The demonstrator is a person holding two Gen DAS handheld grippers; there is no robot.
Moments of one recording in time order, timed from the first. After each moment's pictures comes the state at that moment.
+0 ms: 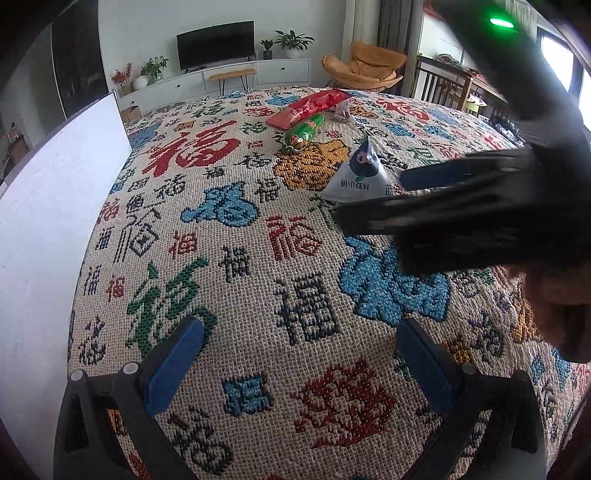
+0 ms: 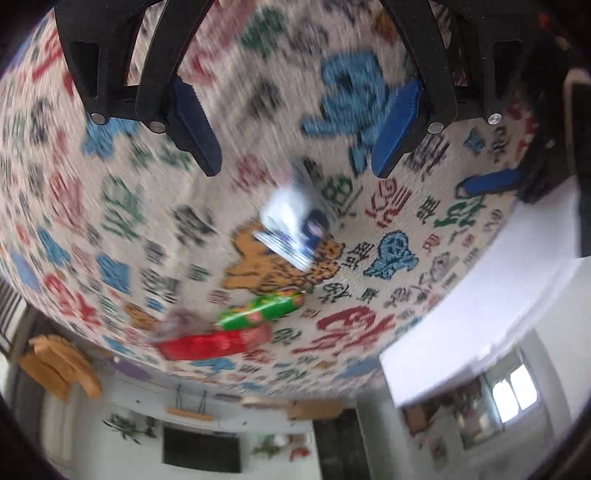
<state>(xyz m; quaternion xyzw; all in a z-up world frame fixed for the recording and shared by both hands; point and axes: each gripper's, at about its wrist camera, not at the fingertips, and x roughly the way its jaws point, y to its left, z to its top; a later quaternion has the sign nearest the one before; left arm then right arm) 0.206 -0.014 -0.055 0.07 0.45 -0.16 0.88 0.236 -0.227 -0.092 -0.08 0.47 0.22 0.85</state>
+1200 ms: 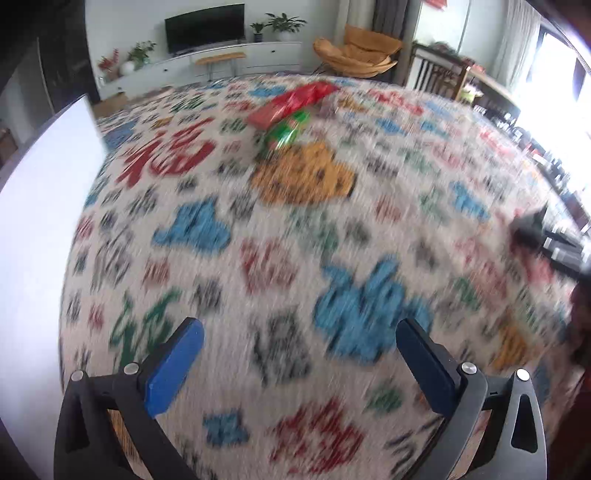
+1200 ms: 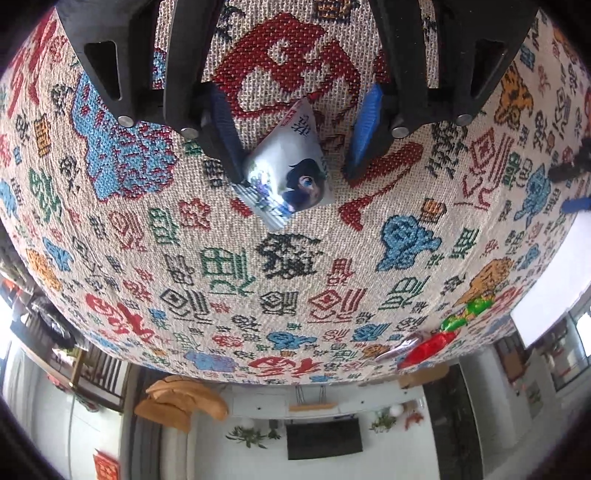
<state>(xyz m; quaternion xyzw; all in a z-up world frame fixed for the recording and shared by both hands) 0.244 -0.036 -0.039 0.05 0.48 -0.19 0.85 0.175 -0.434 -0.102 0.00 0.44 0.03 0.90</state>
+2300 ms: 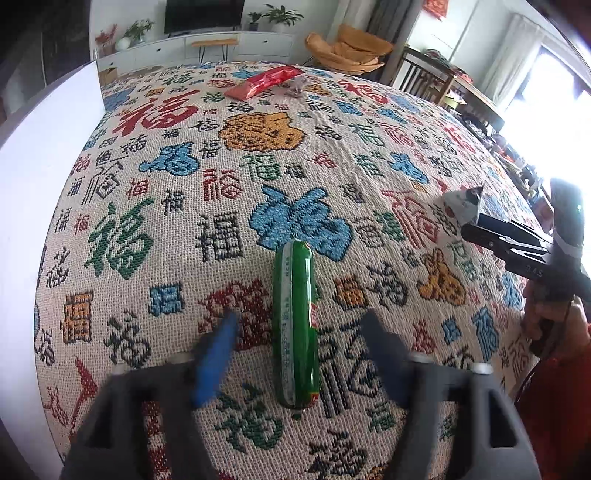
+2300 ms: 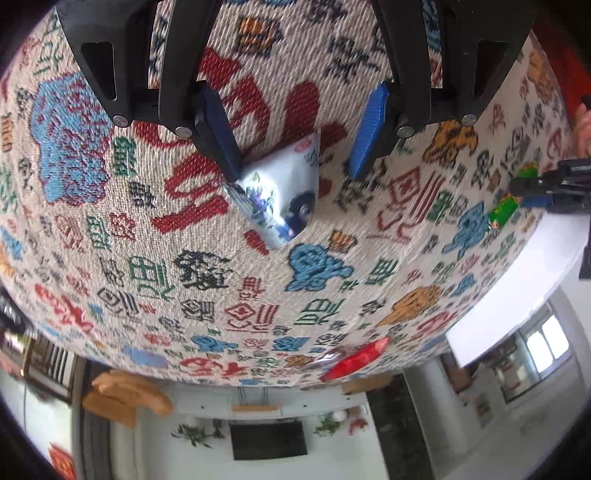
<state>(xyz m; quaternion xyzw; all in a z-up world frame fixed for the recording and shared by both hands) 0.155 -0.033 -0.040 0.01 0.50 -0.22 0.84 0.141 -0.413 -0.102 0.00 0.43 0.14 0.89</state>
